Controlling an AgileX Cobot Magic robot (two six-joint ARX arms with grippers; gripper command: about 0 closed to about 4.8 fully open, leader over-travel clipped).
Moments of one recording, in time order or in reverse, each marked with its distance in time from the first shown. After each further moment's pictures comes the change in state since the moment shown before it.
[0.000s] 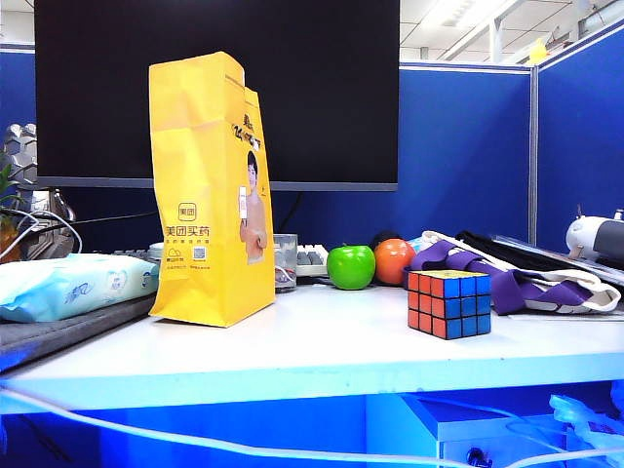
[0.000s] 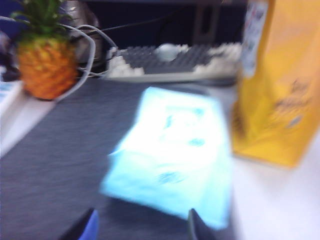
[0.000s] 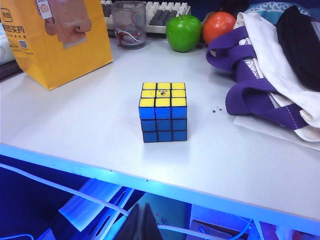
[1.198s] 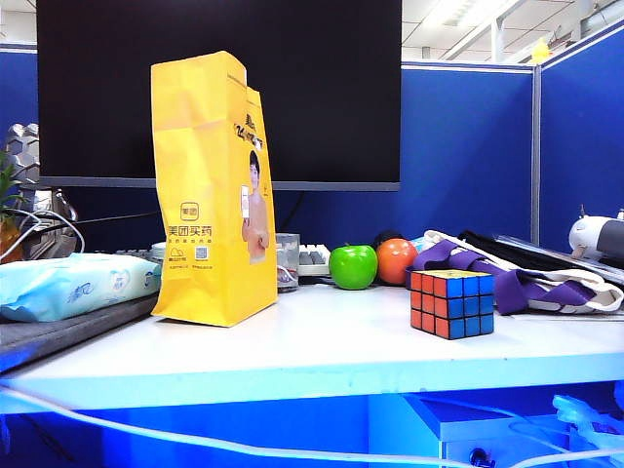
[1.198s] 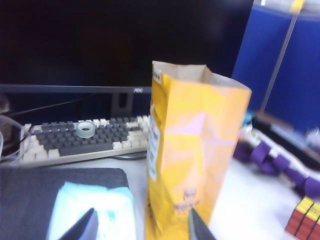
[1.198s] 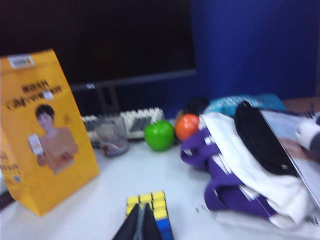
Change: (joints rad) left arm 0.000 0.441 0.369 0.206 0.283 -0.071; right arm 0.004 0.000 -0.010 0.368 0.141 0.202
